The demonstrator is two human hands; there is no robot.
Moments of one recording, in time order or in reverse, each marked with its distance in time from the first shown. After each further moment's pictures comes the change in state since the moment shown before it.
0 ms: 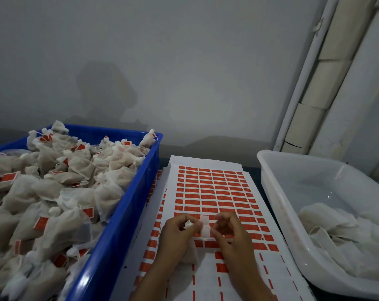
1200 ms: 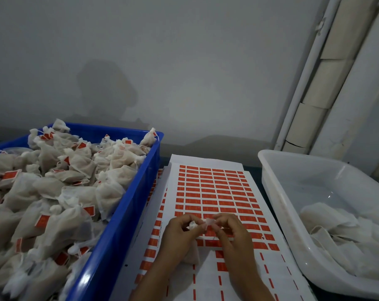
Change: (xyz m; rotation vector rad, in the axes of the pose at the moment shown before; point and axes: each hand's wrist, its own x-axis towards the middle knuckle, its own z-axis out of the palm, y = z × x) left_hand -0.003 0.005 0.000 0.005 -0.085 0.027; right_hand 0.001 -0.002 0.001 0.068 0.023 -0.069
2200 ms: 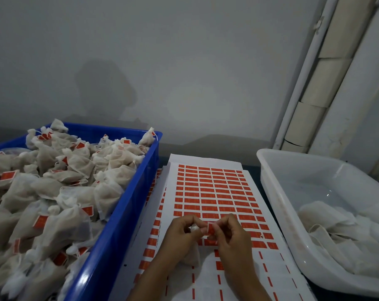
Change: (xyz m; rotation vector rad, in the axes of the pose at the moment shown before) left_hand -0.006 0.010 -0.002 -0.062 -0.142 0.003; right_hand -0.003 0.004 0.005 0.008 0.044 0.077
